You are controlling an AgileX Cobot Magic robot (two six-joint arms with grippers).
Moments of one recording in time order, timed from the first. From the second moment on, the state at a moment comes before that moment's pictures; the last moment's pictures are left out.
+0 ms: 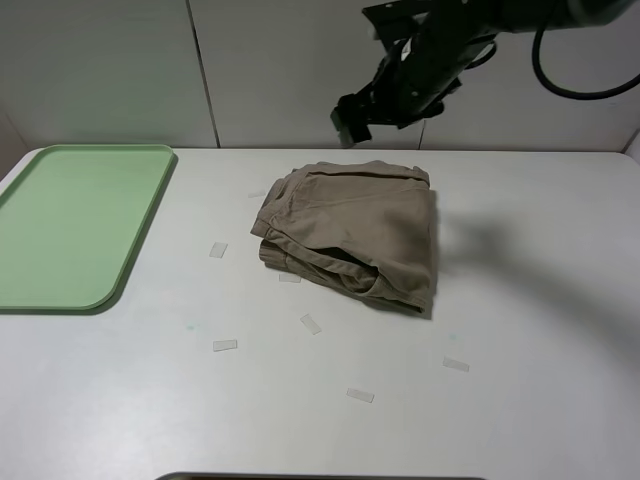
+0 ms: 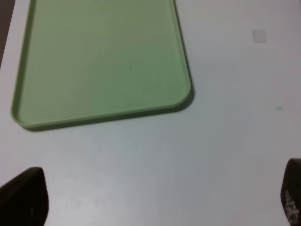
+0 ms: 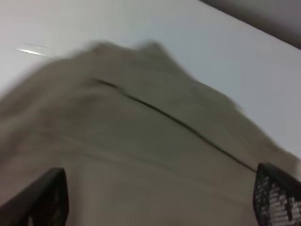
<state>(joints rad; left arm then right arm) -0.17 -0.01 -0.48 0.17 1.07 -0.03 0.45 1.94 -1.49 -0.08 0.60 0.00</state>
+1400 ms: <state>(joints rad) -0.17 -0.01 -0.48 0.17 1.06 -0.03 -0.09 0.36 -0.79 0.01 0.86 -0.03</state>
